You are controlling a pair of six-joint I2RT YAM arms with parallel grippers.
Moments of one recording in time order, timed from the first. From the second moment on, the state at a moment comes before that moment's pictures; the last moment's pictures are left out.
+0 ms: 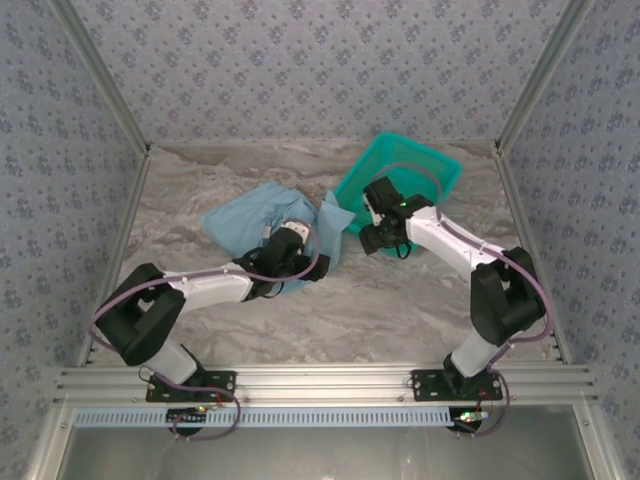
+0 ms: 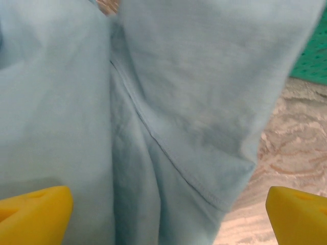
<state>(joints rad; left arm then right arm) -0.79 1.55 0.74 0.11 -0.15 -0.37 0.47 1.64 1.23 -0.80 0.18 0.12</state>
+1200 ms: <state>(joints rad) -0.67 1.37 0.76 -0.09 -0.34 -0.39 0.10 2.21 1.92 -0.63 0.19 0.27</state>
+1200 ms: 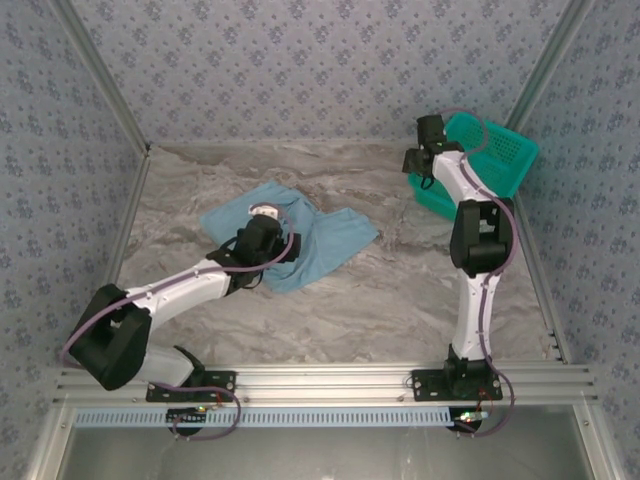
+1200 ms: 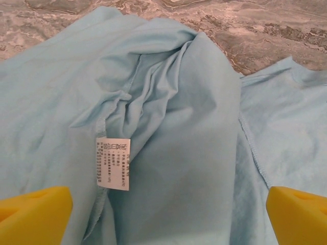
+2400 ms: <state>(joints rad) -0.40 1.29 0.68 -0.28 -0.16 -0.43 0.49 1.75 1.45 -0.59 0.24 -0.03</state>
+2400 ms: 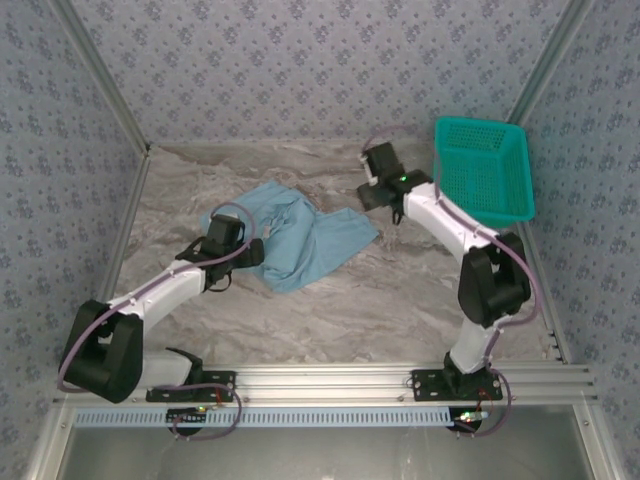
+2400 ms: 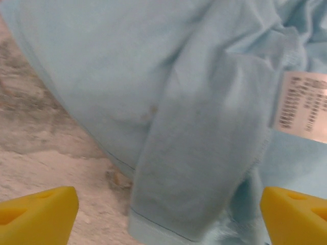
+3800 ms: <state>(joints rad) -0.46 0.83 0.94 -0.30 -0.12 -0.35 0.25 1.33 1.43 -0.52 0.13 0.10</state>
